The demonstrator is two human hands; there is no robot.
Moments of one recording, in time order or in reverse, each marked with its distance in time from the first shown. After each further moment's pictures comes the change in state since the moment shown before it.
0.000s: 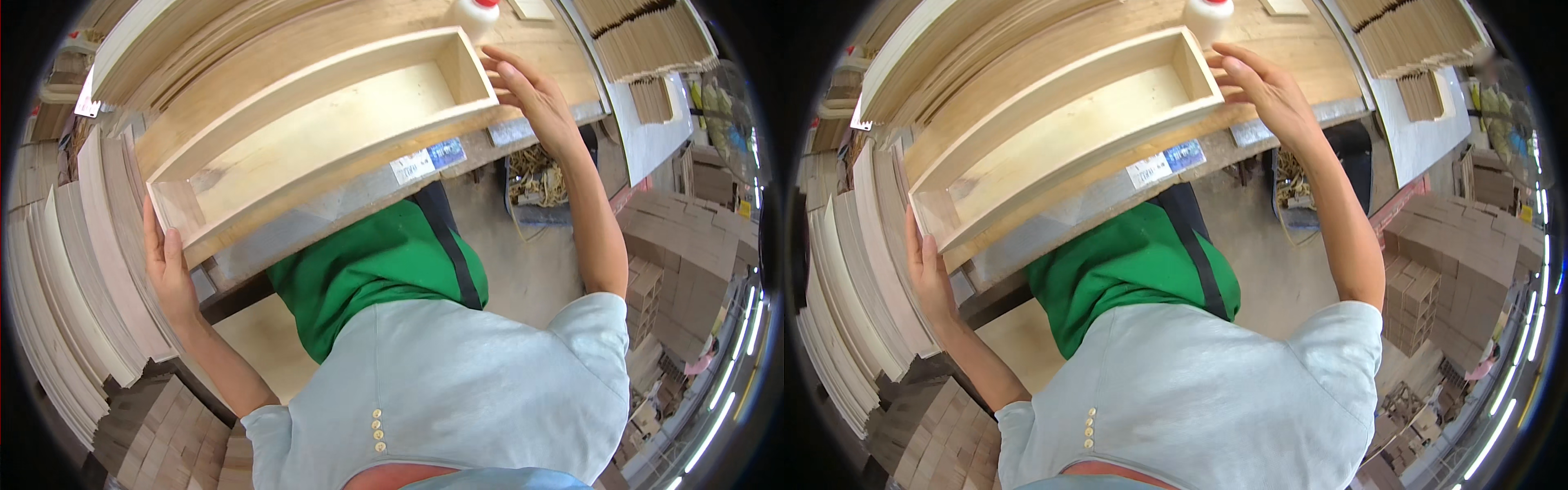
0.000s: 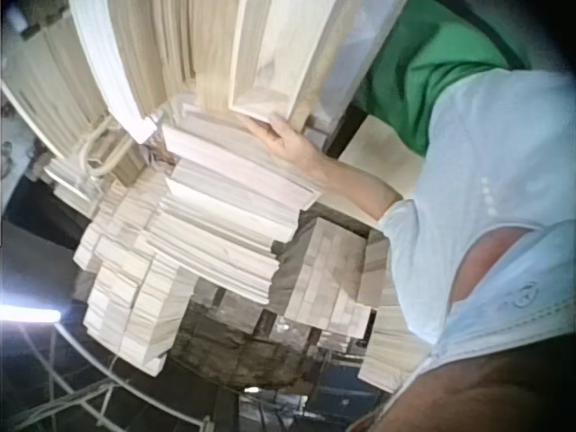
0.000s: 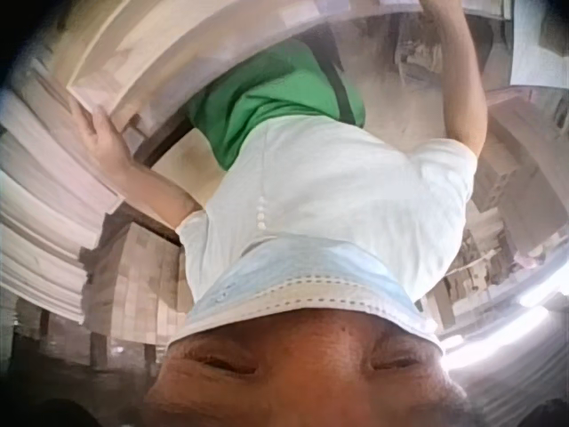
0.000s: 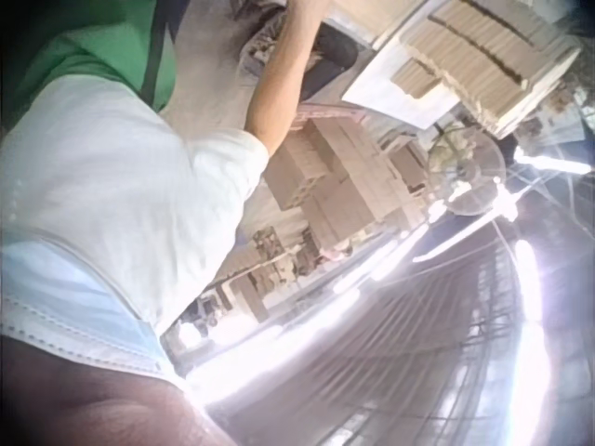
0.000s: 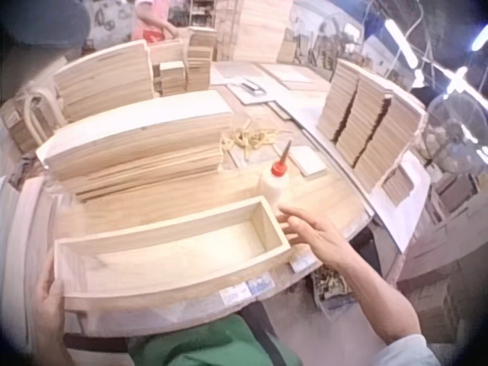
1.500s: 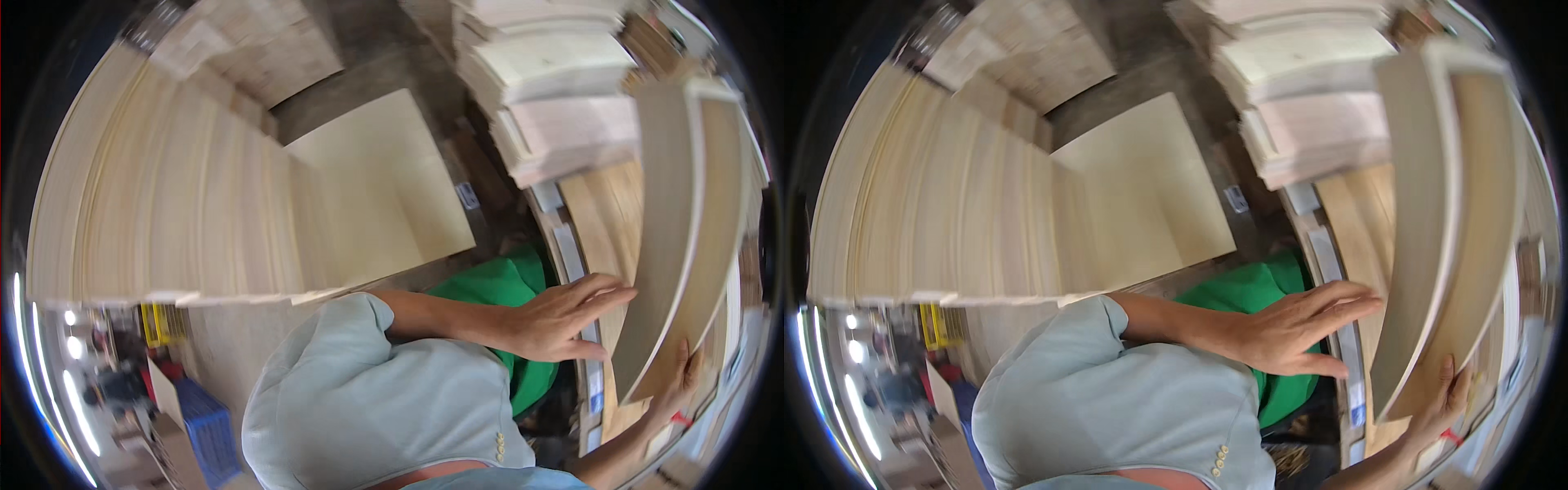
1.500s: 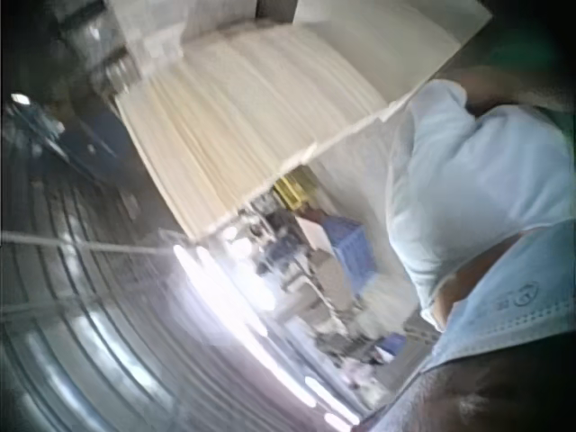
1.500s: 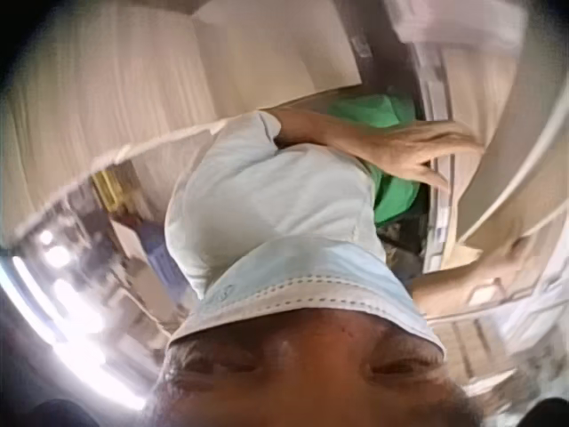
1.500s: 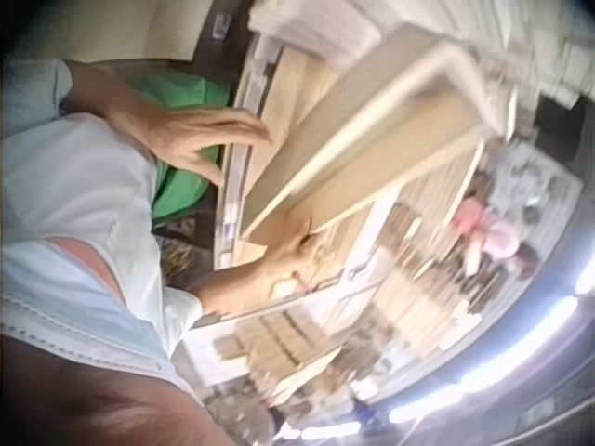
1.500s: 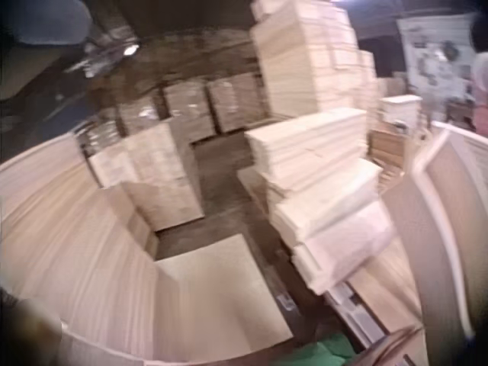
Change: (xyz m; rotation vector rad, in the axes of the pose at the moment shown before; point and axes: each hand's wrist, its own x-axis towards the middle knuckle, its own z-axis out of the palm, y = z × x) left_hand -0.148 0.051 0.095 0.238 0.439 0.529; right_hand 0.032 -0.098 0.114 -0.461 -0.374 -0.696
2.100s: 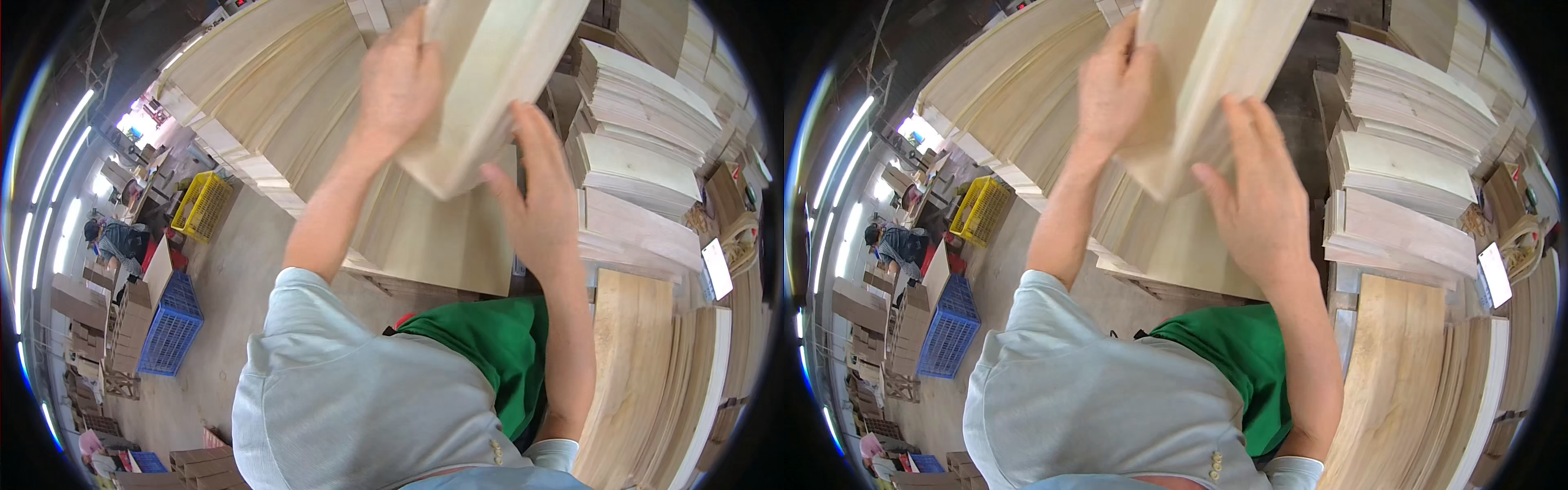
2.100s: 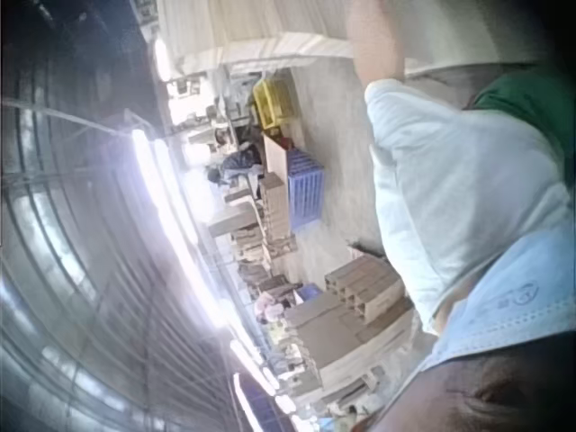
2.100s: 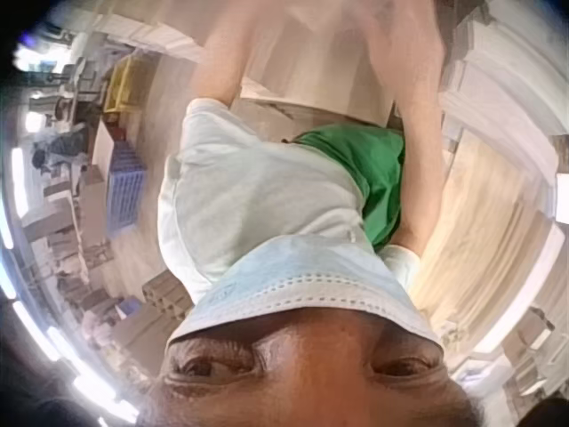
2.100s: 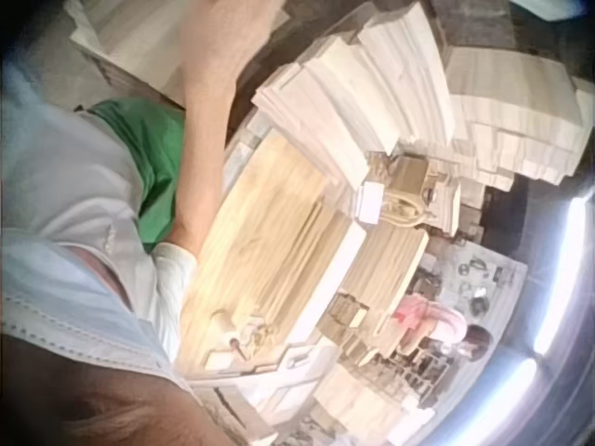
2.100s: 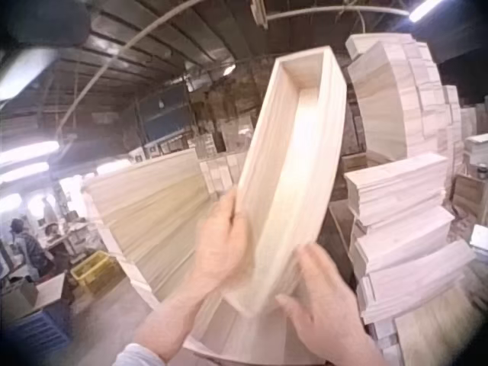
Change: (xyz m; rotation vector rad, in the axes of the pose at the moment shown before) left_hand 0.003 0.163 -0.225 1.384 1.052 -0.287; right_hand 0.016 -0.313 0.173 0.736 -0.322 -1.042
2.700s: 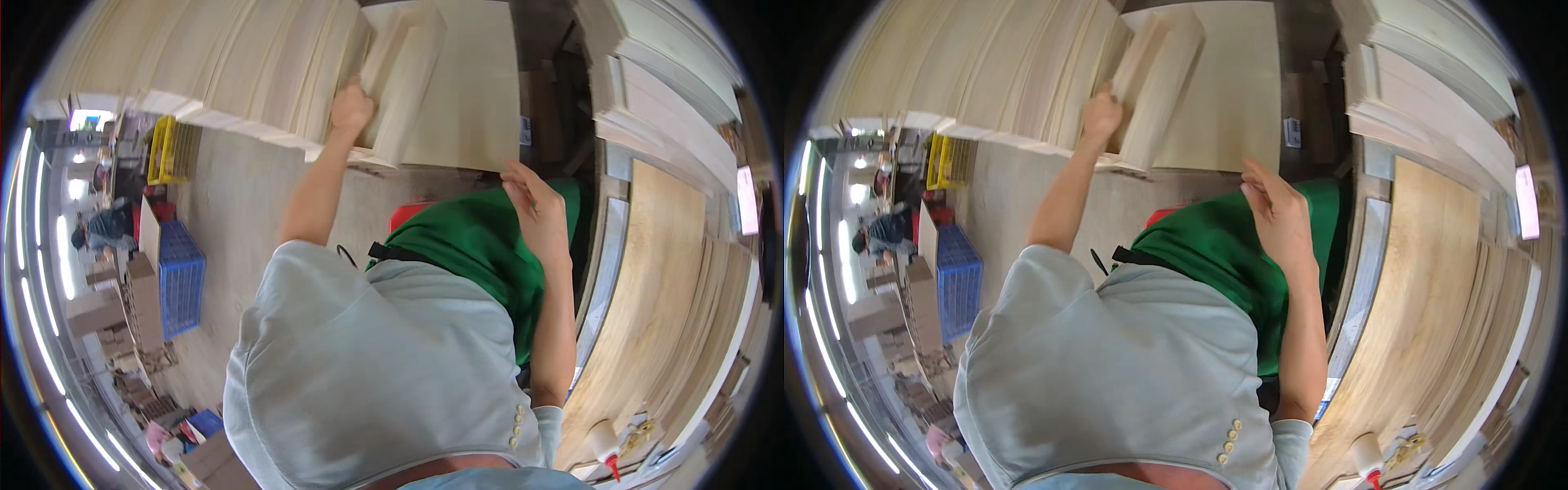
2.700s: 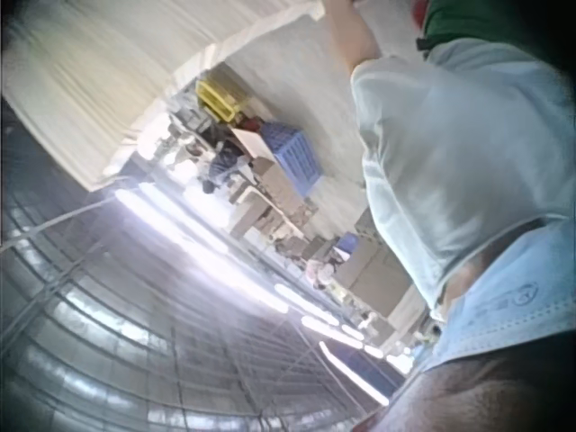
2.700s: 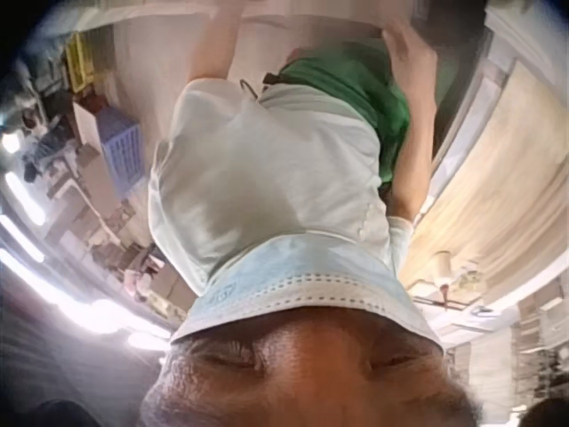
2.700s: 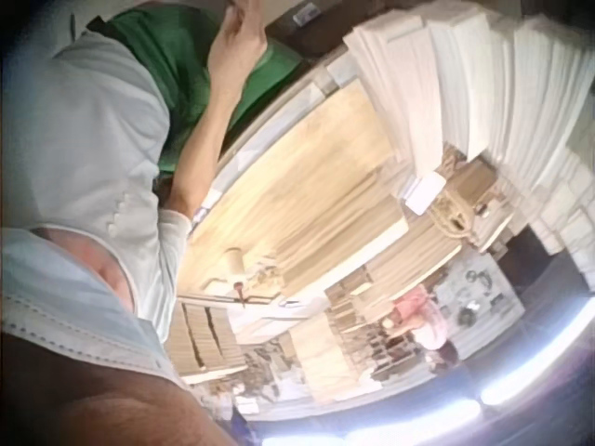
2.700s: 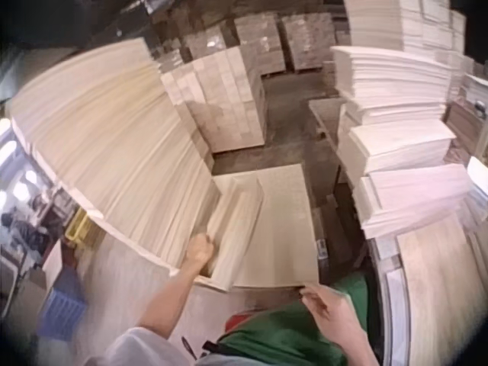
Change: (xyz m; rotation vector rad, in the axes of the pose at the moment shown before) left_hand -0.259 -0.258 0.070 0.540 -0.682 -0.666; right_hand -0.198 0.083 0.041 0.309 -0.380 0.602
